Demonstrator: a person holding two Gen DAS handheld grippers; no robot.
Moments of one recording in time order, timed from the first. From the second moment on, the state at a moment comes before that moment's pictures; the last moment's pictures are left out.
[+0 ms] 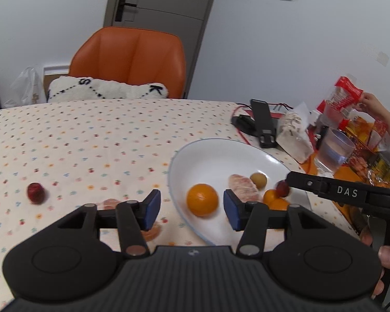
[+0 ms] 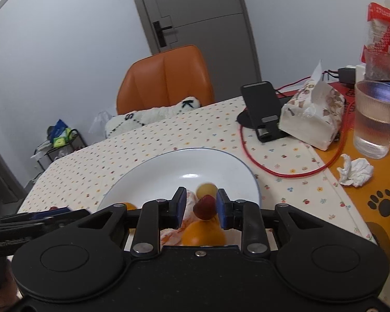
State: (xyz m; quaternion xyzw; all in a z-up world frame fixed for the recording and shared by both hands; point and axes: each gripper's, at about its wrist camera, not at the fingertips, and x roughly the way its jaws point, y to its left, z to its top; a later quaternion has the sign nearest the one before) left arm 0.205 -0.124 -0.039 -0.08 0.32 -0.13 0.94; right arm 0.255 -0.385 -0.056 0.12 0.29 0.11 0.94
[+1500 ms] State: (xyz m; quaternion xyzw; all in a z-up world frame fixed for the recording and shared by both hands) left arm 0.153 0.011 -0.037 -0.12 0.30 0.01 0.95; right arm 0.236 -0.259 -0.040 0.06 0.29 0.22 0.93
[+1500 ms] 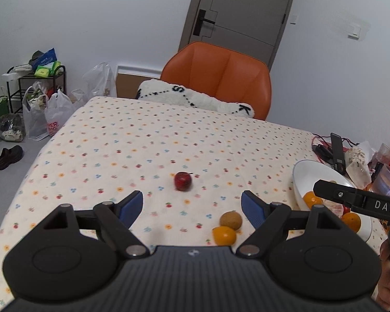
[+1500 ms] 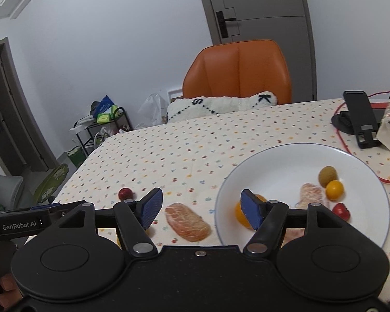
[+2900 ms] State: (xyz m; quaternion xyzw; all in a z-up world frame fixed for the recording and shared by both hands) left arm 0.149 0.028 -0.069 -0.13 0.32 0.01 0.94; right arm 0.254 -0.192 -0.083 -0.05 0.31 0.26 0.91
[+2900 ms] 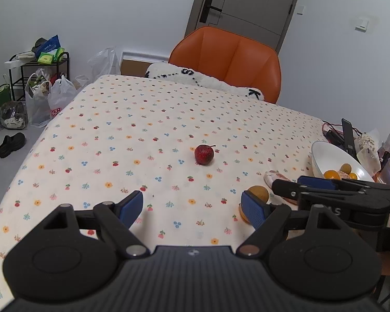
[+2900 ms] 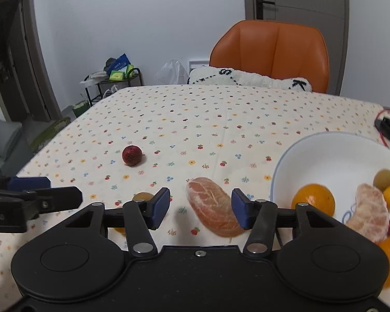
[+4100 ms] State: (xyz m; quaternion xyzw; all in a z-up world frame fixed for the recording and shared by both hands) left arm 0.163 -0.001 -0.077 -0.11 0.32 -0.04 0.94; right arm 0.244 -0.211 -0.074 -0.03 0.36 0.30 0.88
